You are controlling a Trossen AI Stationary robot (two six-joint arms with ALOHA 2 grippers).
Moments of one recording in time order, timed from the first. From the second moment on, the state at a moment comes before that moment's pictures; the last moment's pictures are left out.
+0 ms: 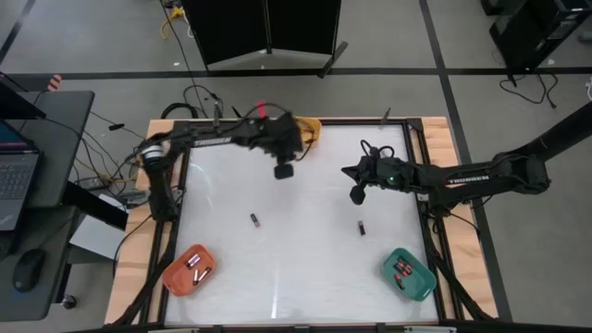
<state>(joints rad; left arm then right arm) 0.38 1.84 1.49 -0.66 0.02 0.30 -0.15 1.01 0.42 0.13 0.29 0.15</state>
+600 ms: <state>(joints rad) -0.08 1.33 1.14 -1.02 0.00 -0.24 -0.11 1.24 0.45 0.48 0.23 0.09</state>
